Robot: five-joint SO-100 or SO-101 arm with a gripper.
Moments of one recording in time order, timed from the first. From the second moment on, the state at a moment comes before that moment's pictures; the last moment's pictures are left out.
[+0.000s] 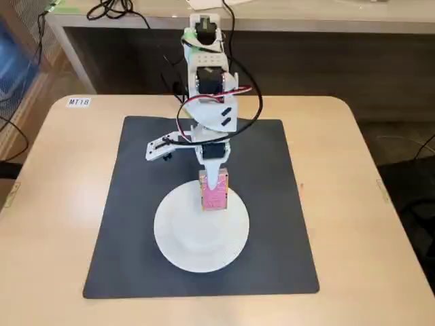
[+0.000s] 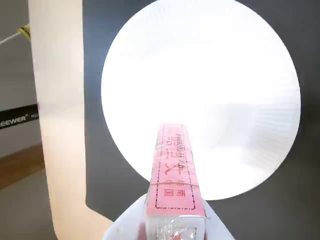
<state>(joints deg) -0.8 89.1 79.5 71.2 -7.3</state>
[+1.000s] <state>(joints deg) 1.0 72.6 67.1 74.8 -19.0</state>
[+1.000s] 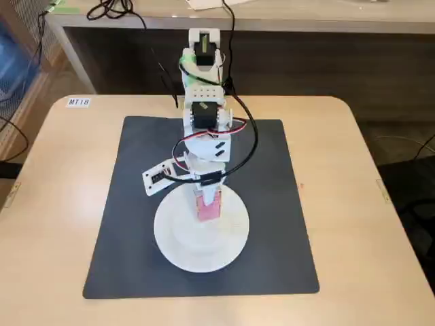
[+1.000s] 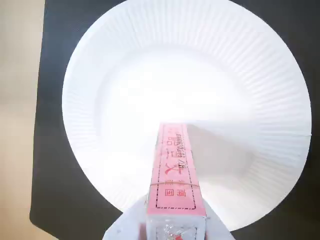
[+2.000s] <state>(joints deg) 0.0 68.8 65.9 71.6 -21.3</state>
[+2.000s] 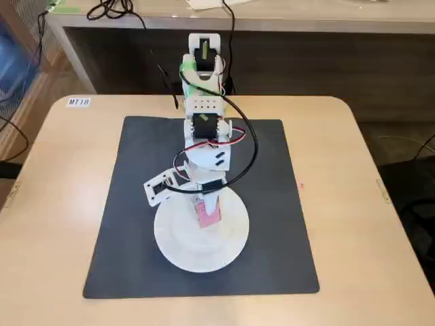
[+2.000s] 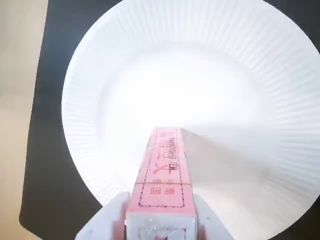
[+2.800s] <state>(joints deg) -0.4 67.9 63.0 71.9 -21.6</state>
